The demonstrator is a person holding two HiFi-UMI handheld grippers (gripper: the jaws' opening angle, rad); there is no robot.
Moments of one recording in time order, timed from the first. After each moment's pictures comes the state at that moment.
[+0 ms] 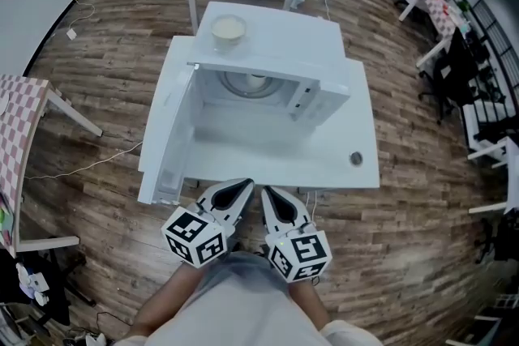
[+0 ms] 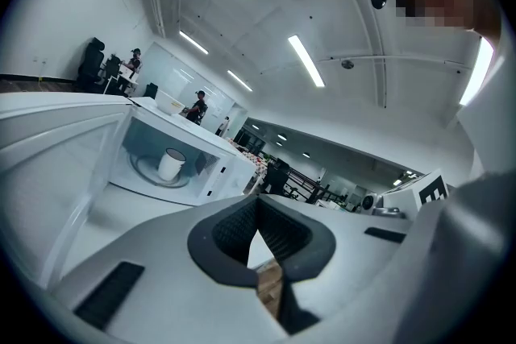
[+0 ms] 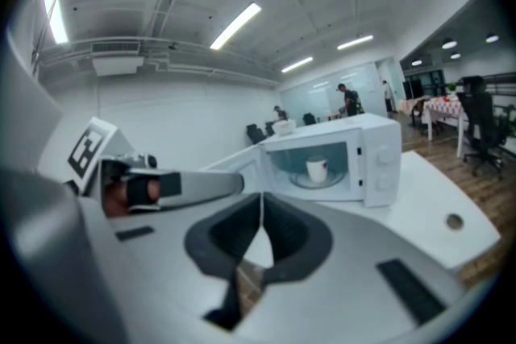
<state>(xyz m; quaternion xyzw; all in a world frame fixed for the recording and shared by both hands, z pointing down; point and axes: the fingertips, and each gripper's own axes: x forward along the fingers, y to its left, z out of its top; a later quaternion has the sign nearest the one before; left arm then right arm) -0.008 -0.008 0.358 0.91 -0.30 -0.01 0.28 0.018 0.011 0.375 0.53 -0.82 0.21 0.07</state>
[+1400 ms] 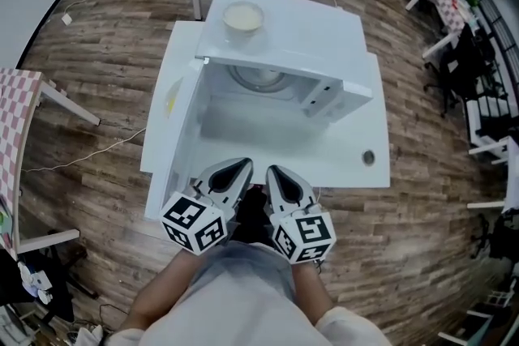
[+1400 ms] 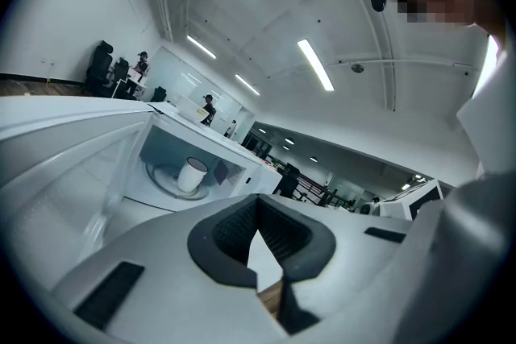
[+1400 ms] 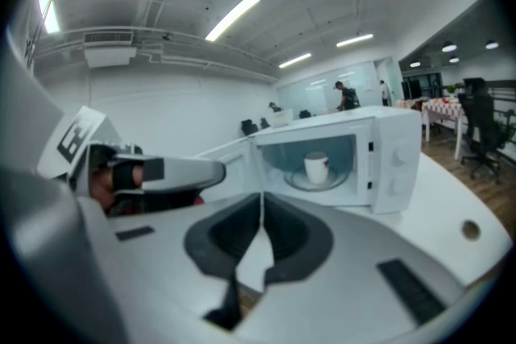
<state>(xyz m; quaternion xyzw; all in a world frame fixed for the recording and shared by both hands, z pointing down) -0.042 -0.076 0.373 0.90 -0.32 -0.02 0.29 0.005 -0.057 0.405 0.55 -0.80 0.21 0.09</state>
